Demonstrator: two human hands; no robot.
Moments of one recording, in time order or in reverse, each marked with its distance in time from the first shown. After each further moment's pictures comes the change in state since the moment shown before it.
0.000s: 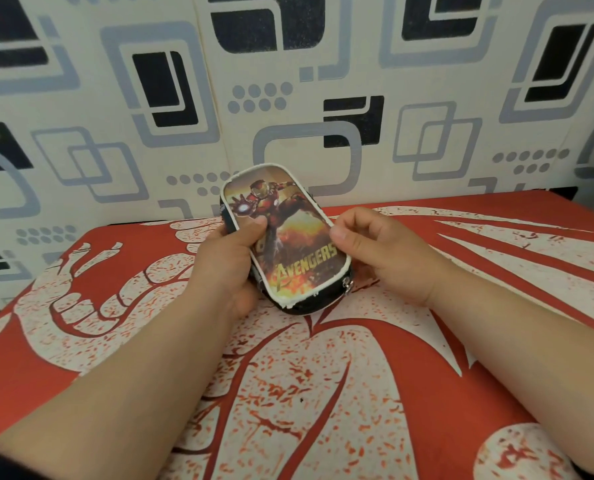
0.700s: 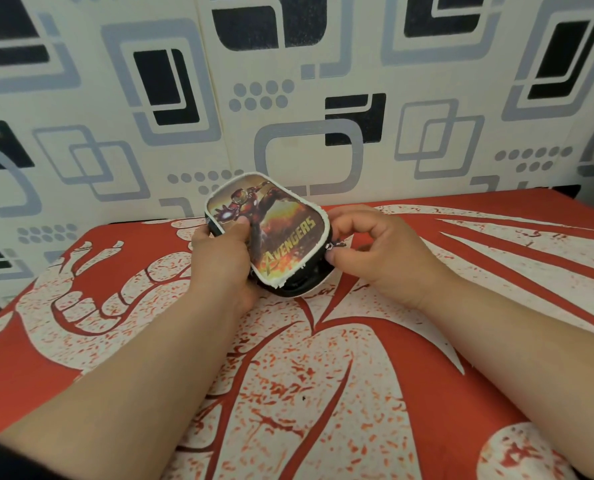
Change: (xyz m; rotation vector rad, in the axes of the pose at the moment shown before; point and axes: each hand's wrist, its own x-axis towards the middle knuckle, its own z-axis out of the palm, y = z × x) left_hand 0.003 0.000 0.001 -0.003 0.247 0.117; right_hand -0.002 -0.003 0.011 -0.221 0.199 -0.136
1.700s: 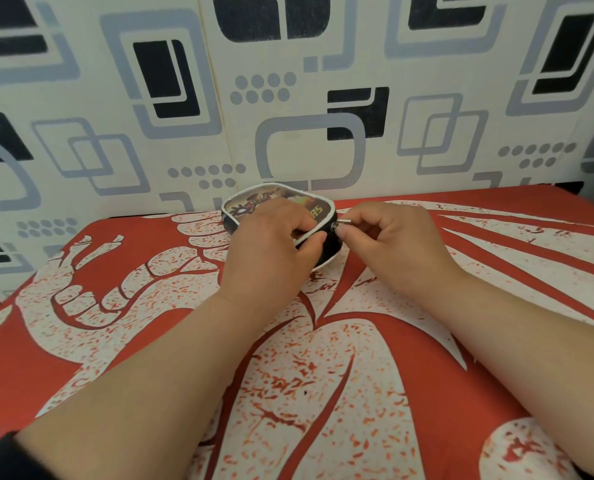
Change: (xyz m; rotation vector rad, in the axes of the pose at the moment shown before) left_hand -0.038 0.001 0.015 1.211 -0.260 0.967; right_hand -0.001 -0.004 -0.004 -0.407 0.167 -0.065
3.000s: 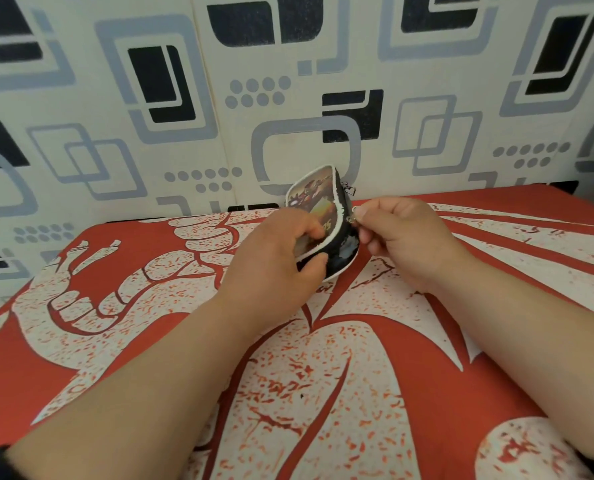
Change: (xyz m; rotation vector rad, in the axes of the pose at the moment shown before) left_hand -0.008 -0.004 0.002 -0.074 -0.159 0.003; right_hand 0.012 0.018 -0.005 0.609 -0.085 0.331
